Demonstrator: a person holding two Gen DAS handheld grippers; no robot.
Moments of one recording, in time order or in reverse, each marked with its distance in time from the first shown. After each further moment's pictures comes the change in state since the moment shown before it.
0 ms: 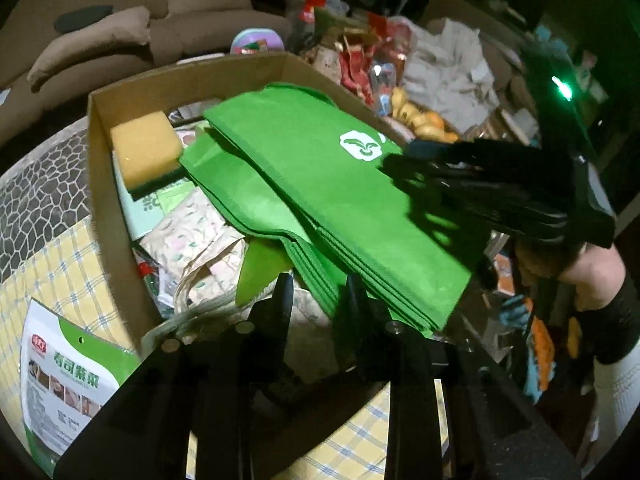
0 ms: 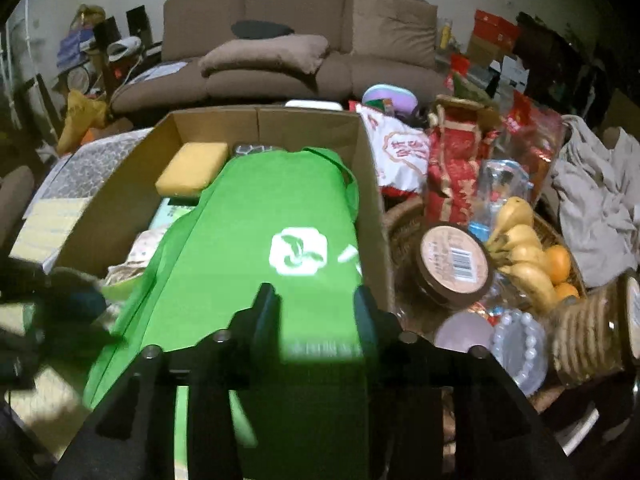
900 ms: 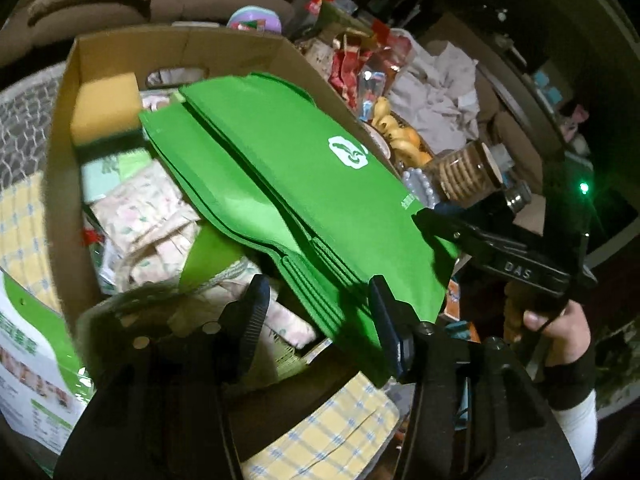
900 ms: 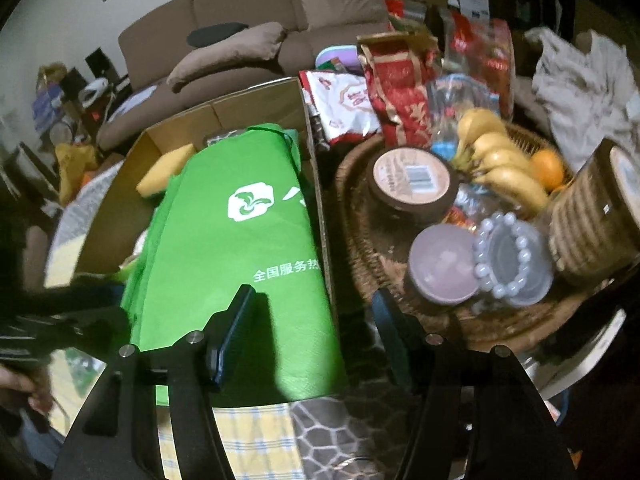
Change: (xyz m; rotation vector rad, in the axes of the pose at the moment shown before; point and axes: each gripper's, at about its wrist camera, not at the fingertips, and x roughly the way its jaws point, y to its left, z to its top) left arm 0.020 0.004 0.012 -0.191 0.049 -0.185; right arm -0.019 -0.052 -0.039 0.280 0.083 0.104
